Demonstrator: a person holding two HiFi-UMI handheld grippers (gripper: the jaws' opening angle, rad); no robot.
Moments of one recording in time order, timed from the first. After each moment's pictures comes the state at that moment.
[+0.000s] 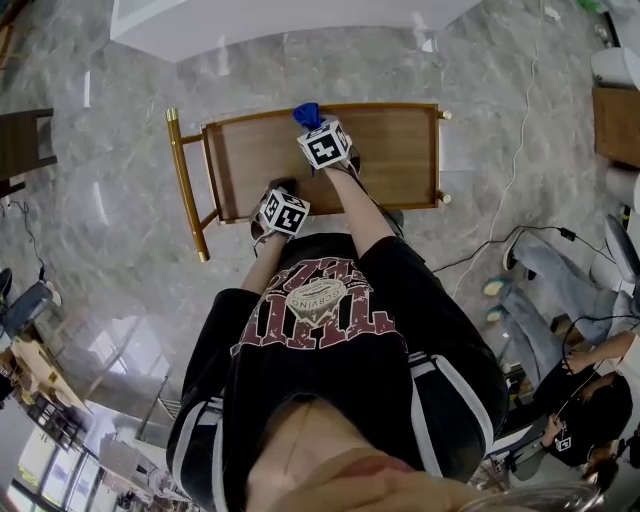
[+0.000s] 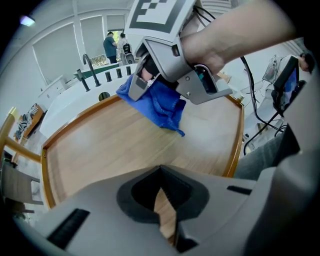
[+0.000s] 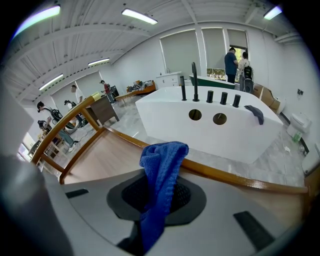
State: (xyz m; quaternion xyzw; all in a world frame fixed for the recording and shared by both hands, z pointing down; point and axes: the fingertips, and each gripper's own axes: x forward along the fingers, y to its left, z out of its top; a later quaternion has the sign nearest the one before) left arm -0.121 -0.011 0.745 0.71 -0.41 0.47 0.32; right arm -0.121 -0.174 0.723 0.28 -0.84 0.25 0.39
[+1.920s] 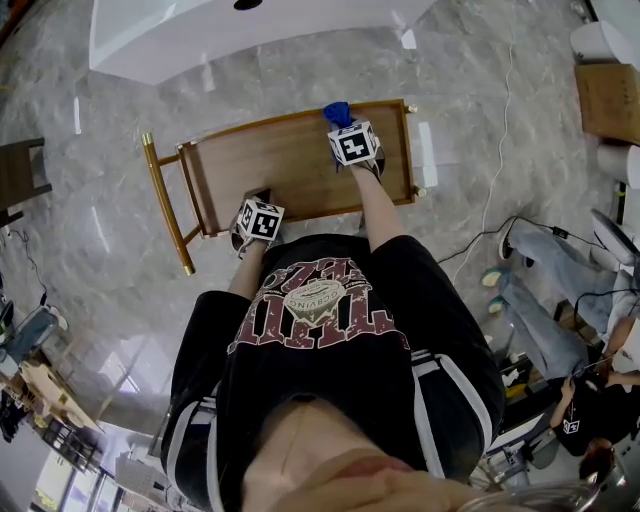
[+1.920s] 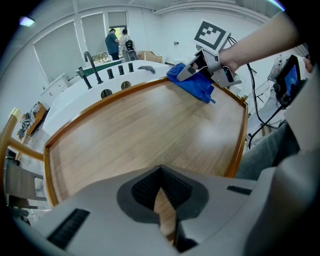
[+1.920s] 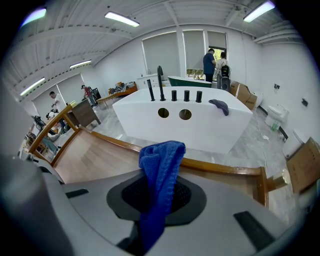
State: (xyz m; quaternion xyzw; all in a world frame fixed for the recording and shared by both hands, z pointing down) left arm -0.113 -0.010 0.747 0.69 -0.42 0.49 0.33; right arm 0.048 -0.216 0.728 0.37 -0.80 0.26 0.39
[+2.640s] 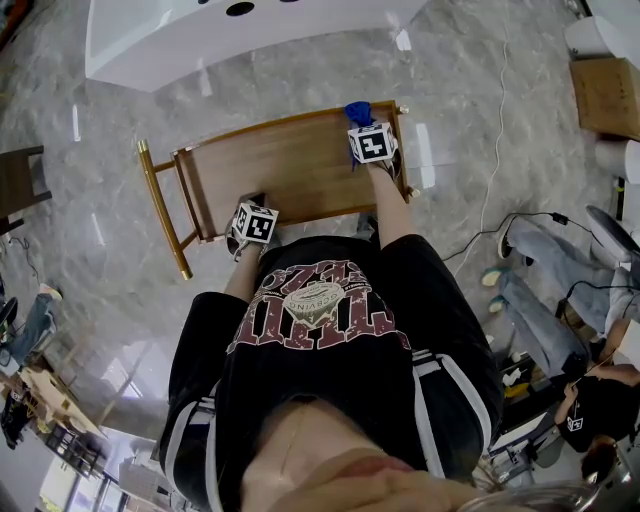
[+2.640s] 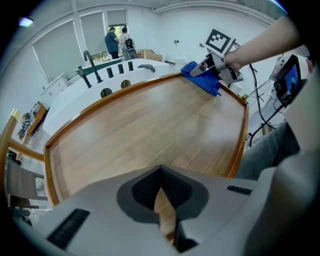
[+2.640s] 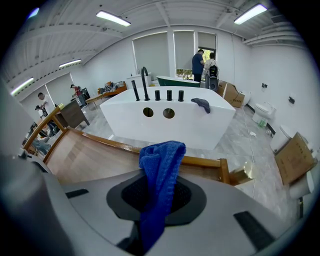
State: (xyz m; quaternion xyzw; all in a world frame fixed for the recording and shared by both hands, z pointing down) left arm -0.117 -0.011 0.746 0.68 -0.42 0.50 0.33; right arm 0.121 -0.235 0.728 0.43 -0.77 0.26 0.39
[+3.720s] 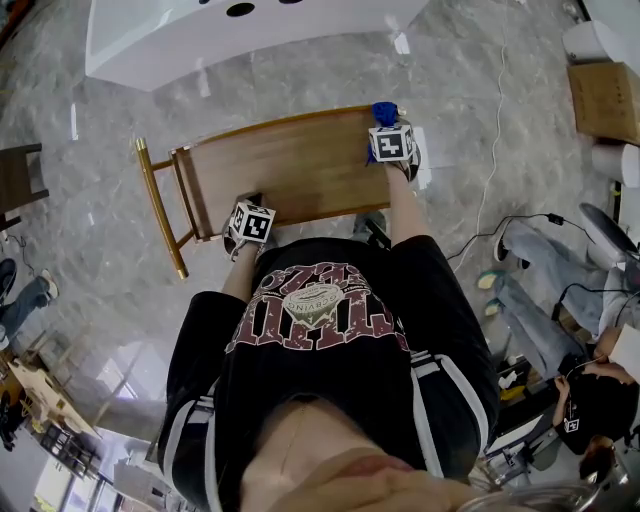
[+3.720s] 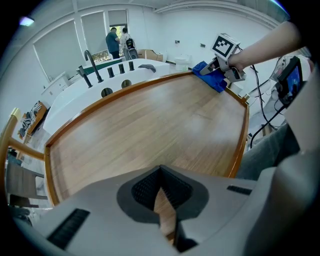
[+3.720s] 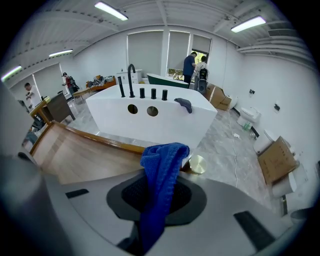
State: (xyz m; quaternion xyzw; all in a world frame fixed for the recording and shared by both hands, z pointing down) left arm -0.119 -0.010 0.747 0.68 -0.42 0.49 0.34; right arm 0.194 -0.246 0.721 0.48 -0.72 0.24 0.43
